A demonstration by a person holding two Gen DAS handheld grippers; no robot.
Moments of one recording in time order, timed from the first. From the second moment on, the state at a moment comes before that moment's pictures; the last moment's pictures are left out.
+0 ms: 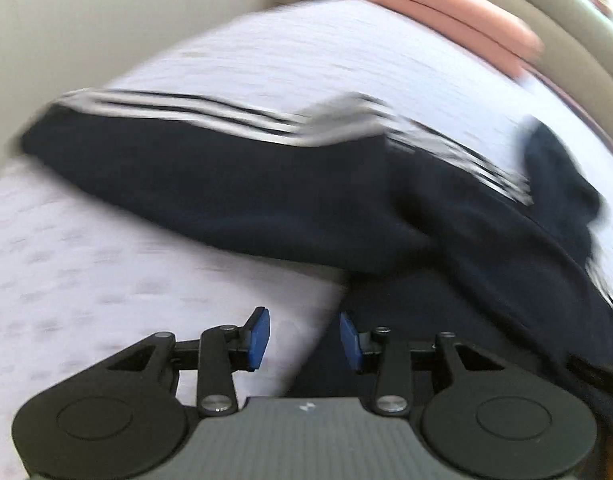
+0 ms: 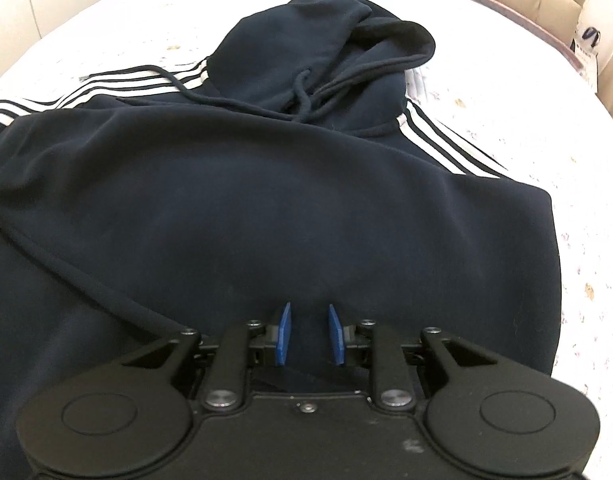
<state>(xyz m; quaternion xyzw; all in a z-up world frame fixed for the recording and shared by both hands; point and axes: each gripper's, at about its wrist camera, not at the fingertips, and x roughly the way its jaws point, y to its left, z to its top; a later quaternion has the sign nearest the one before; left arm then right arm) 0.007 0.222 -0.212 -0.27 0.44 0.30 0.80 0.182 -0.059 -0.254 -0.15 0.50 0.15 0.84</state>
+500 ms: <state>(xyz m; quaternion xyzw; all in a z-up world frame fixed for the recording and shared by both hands) -0.061 0.472 -0.219 -0.35 0.35 0.46 0.74 0.187 -0.025 -0.259 -0.18 0.53 0.07 0.83</state>
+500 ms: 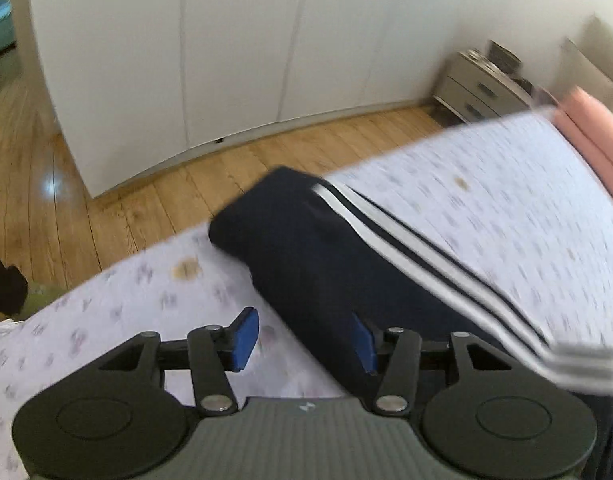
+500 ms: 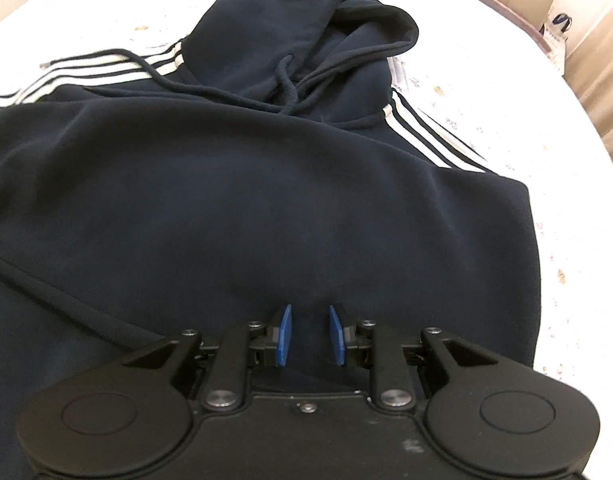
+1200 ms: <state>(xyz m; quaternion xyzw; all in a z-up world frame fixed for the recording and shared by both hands) -0.034 0.468 -0.164 -0.21 0.28 0.55 0.76 0.143 0.070 -0.193 -0.10 0.43 0.26 0.86</state>
